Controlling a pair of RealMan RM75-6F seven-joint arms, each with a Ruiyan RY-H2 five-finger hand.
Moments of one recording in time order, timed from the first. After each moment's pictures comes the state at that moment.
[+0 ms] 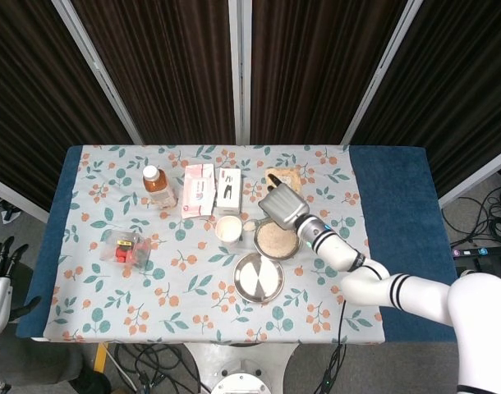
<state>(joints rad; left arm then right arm) -0.01 -1.18 -0.05 -1.54 1.46 1.55 0.11 1.19 -1.48 0.11 -1.31 -0.95 0.62 -0.53</state>
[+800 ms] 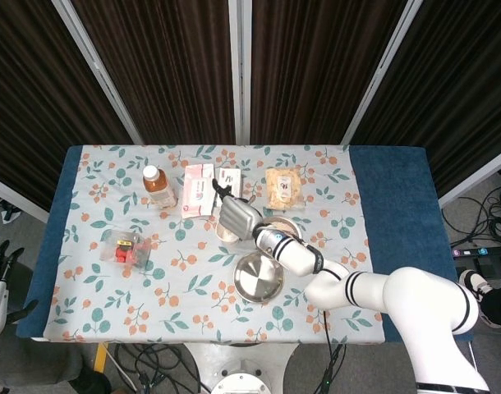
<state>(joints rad) 0.01 -1.19 -0.04 -1.52 1.45 1.57 0.09 1.42 -1.63 -0.06 -1.24 -0.99 0.78 -1.14</state>
